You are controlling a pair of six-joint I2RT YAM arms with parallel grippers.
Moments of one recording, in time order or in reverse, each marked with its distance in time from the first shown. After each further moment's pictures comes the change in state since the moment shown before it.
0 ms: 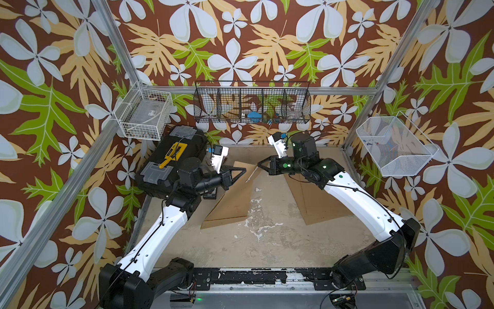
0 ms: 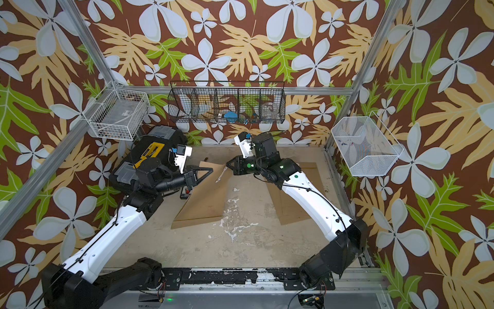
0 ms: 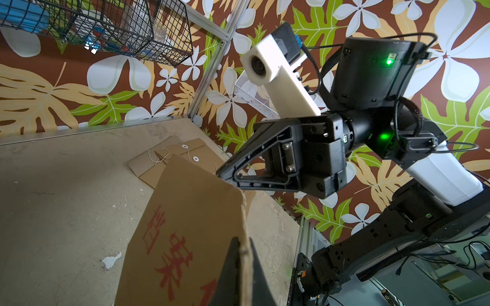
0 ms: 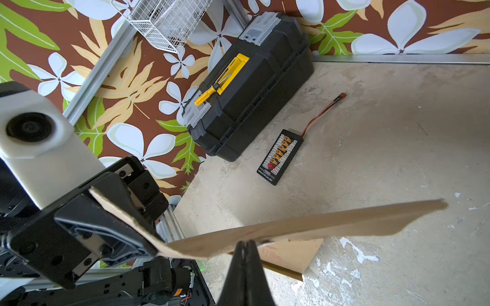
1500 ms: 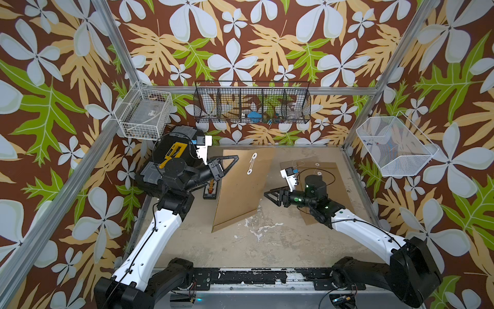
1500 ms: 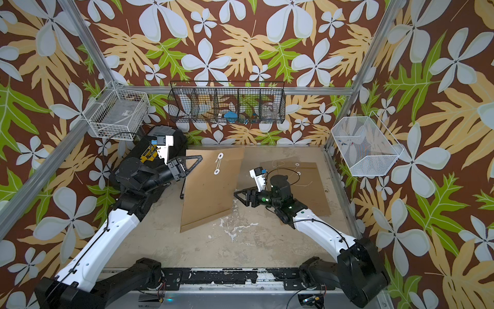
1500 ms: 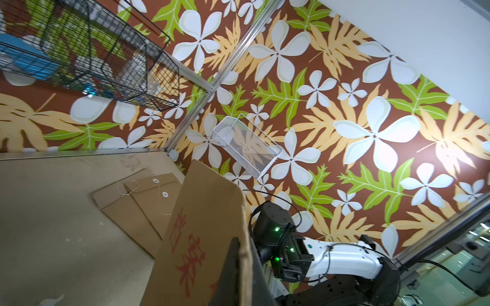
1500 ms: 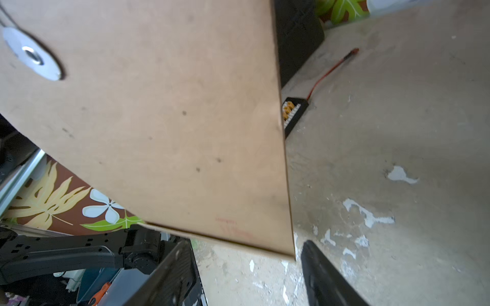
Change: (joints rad) left arm 0.060 -0.055 0.030 0.240 0.043 -0.414; right arm -0.089 -0.298 -0.893 0.801 -0.168 0.100
